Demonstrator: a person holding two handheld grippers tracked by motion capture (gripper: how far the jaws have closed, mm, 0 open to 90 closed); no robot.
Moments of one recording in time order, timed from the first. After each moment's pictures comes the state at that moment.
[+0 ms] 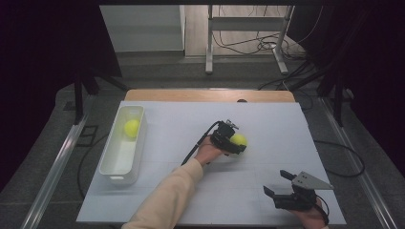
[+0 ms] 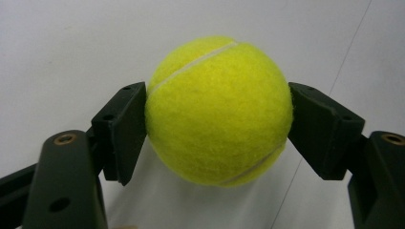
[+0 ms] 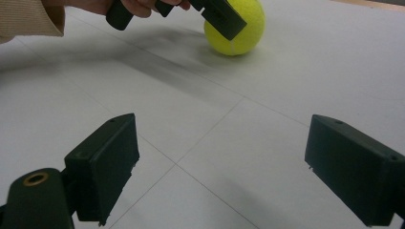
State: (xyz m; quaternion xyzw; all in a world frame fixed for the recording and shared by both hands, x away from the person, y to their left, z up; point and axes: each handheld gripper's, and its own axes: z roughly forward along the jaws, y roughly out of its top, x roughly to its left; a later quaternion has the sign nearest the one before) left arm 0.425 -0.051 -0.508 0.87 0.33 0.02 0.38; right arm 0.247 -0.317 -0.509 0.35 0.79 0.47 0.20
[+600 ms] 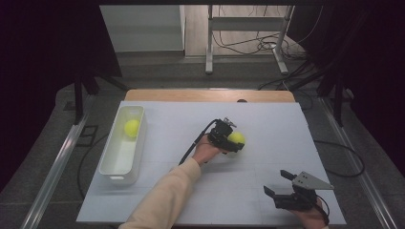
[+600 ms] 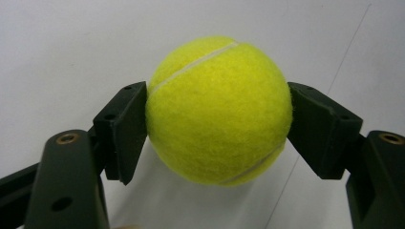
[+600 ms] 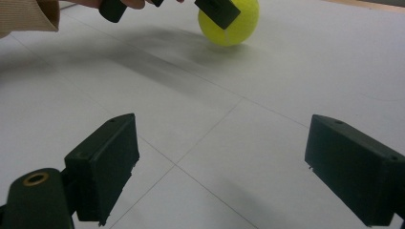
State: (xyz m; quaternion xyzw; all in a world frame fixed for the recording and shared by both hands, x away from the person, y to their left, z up) left arm 0.423 -0.042 -0.498 0.86 0.33 0.03 0.38; right arm 0.247 -0.317 -0.509 0.35 0.79 0.47 0.20
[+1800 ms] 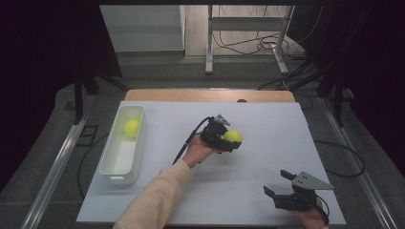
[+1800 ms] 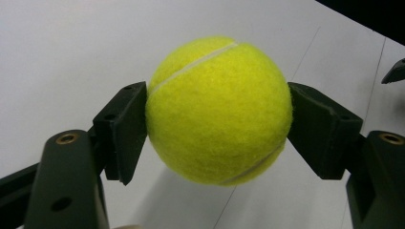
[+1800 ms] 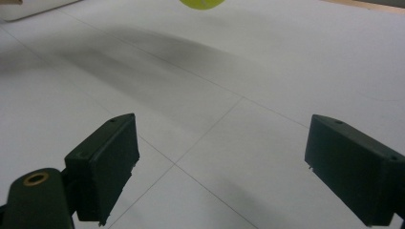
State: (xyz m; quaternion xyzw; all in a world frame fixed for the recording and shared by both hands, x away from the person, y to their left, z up) left arm 0.398 -0.015 -0.464 0.85 0.31 0.04 0.42; right arm 0.247 -0.317 -0.509 0.35 0.79 0.47 0.21
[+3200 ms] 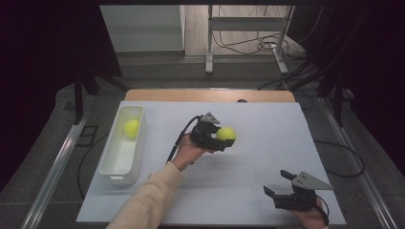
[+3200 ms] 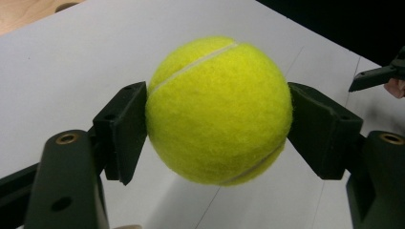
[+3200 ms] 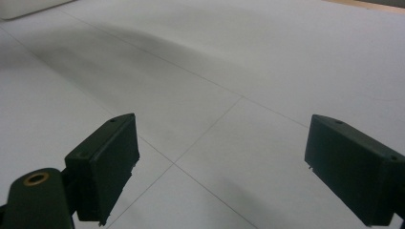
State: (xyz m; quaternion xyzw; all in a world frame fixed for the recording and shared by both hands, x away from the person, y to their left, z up) left arm 0.380 0.016 -0.445 0.83 0.32 0.05 0.45; right arm 0.247 -0.316 -0.509 0.35 0.79 0.46 0.21
